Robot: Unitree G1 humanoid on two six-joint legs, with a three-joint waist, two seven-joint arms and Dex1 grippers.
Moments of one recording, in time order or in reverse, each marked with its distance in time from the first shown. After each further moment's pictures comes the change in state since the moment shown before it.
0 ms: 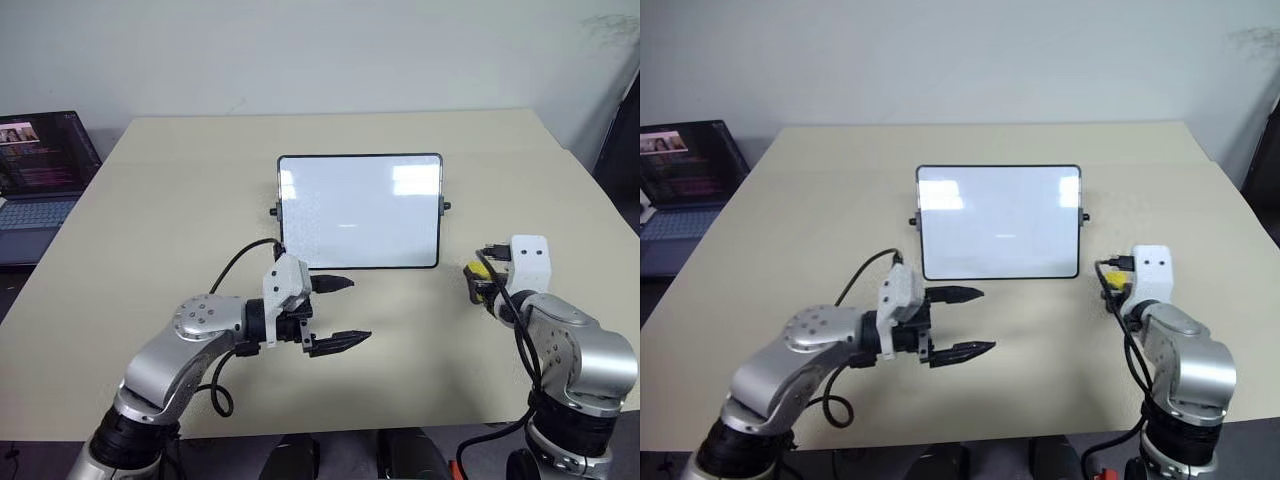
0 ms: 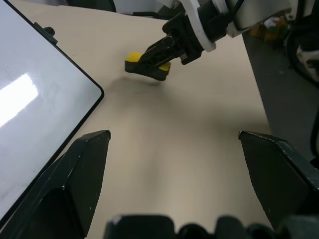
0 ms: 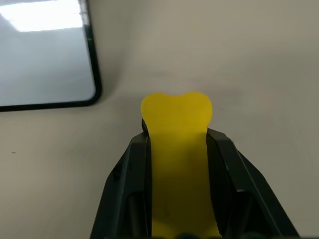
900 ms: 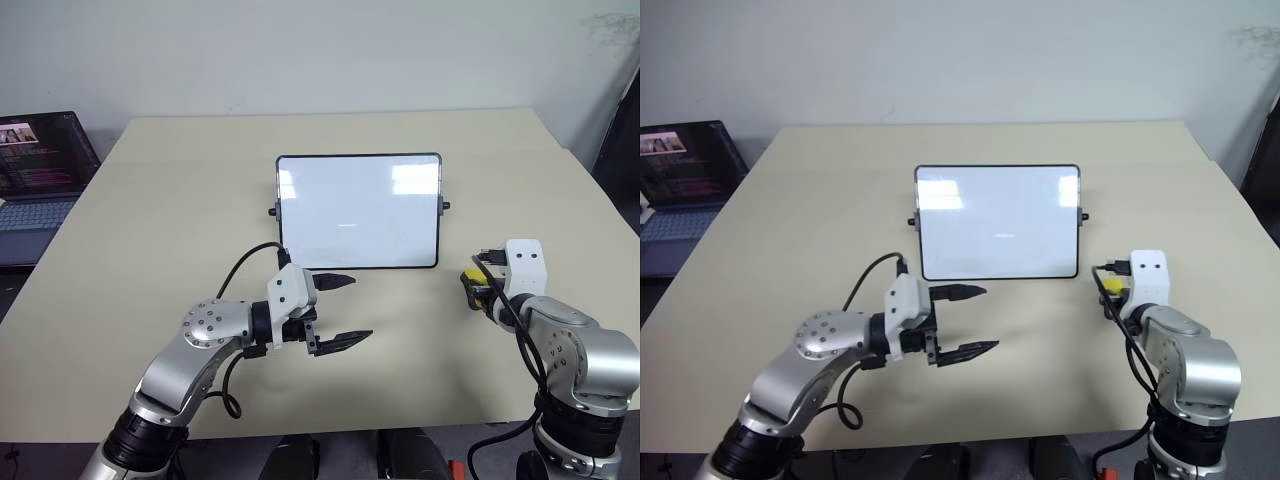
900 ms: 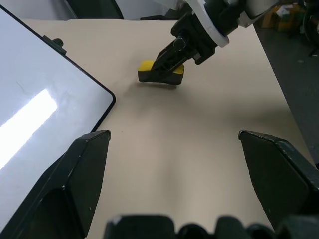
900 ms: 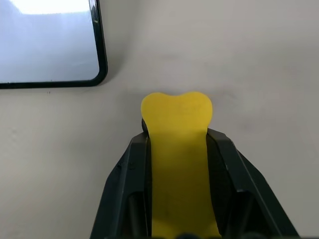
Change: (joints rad) left arm 0.024 -0.023 -0.029 0.052 0.092 -0.151 0.008; right arm 0.017 -0.050 0.028 0.011 0.071 0.016 -0.010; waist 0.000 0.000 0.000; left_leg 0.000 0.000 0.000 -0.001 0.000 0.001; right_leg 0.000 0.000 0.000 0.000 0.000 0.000
